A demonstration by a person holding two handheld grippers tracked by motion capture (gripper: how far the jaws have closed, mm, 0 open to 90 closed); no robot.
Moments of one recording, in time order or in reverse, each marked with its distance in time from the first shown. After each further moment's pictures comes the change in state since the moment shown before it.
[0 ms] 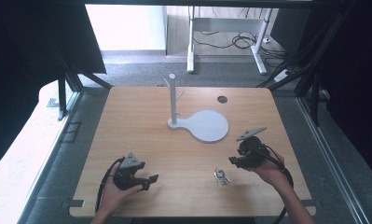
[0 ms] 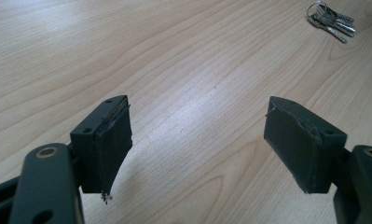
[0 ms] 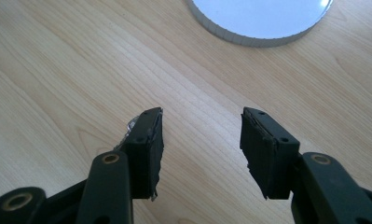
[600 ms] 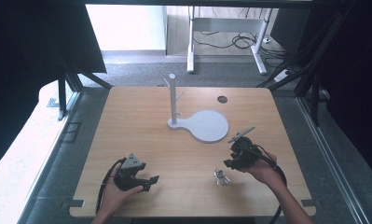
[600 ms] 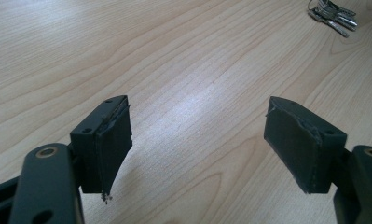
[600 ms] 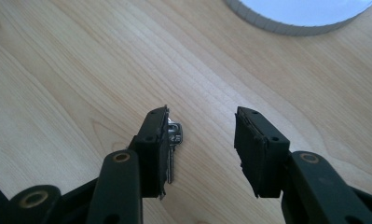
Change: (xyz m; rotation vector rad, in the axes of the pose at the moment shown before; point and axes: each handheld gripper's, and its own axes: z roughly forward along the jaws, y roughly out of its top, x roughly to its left) left arm -0.001 -0.001 0.002 0.014 -0.003 0.001; right arm 0.011 0.009 0.019 0.097 0.052 -0.022
